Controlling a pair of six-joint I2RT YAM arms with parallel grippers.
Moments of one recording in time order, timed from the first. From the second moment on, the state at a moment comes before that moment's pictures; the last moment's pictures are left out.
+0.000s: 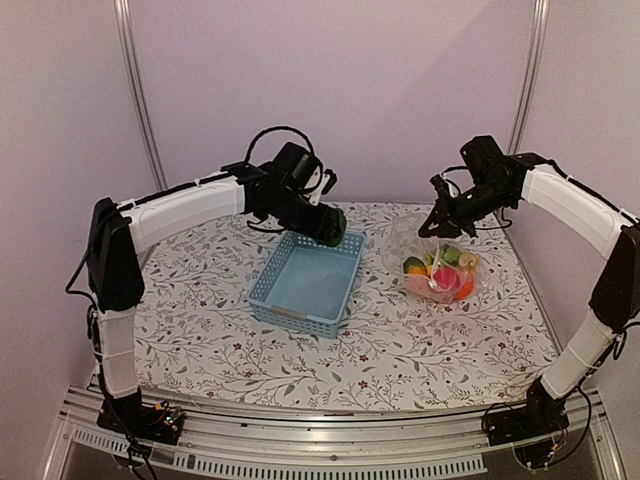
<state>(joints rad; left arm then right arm) -0.76 2.04 1.87 -0.68 -0.01 -0.21 0.35 1.63 1.54 -0.94 -0.53 0.42</state>
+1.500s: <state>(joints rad) -0.90 2.18 1.97 -0.51 0.49 -0.36 0.38 1.59 1.54 -0.94 -0.53 0.46</state>
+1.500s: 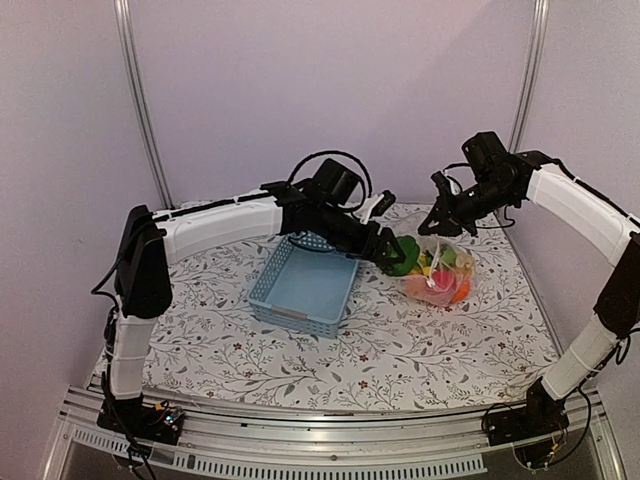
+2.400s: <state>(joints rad) -0.90 2.29 2.15 -0.49 0.42 -0.57 0.41 1.58 1.54 -0.93 -0.52 0.48</state>
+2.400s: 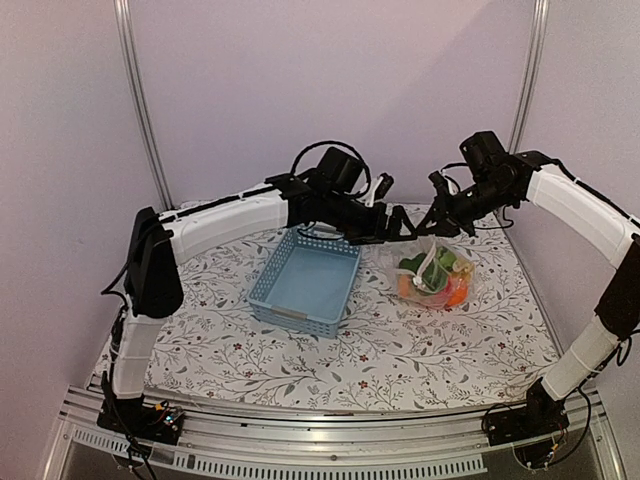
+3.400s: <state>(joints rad) -1.18 1.78 1.64 -0.43 0.04 0.44 0.45 1.50 1.69 -1.22 -0.68 0.36</state>
